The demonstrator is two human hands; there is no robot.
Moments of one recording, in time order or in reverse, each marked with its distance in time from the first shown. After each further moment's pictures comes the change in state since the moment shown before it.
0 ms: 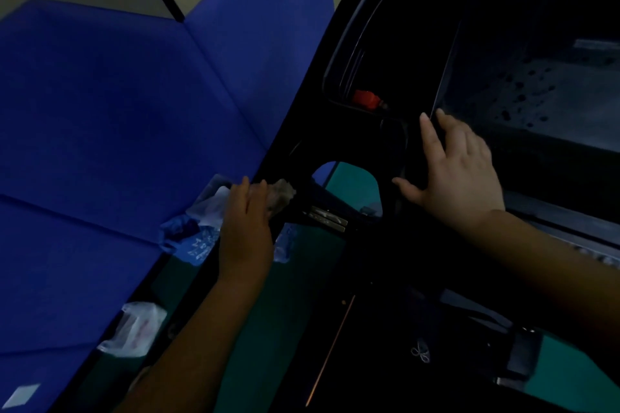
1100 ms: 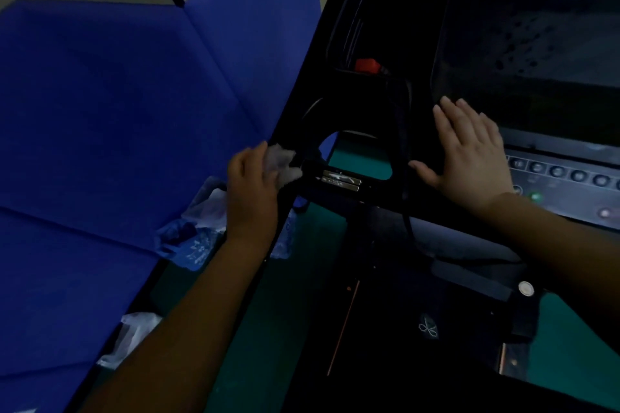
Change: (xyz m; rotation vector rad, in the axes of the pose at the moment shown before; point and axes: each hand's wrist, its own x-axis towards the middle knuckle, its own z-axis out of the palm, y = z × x) left_hand -0.015 -0.003 -0.034 -0.080 0.012 0.124; right_hand -0.056 -0.008 0.017 -0.085 0.043 0.040
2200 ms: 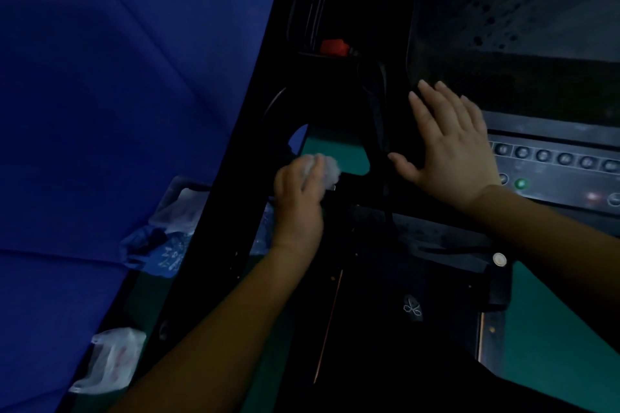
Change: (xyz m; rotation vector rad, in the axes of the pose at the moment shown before) left_hand -0.017 0.010 0.113 -0.078 -0.137 0.146; right_hand -0.001 -0.003 0.001 -0.022 0.047 0.015
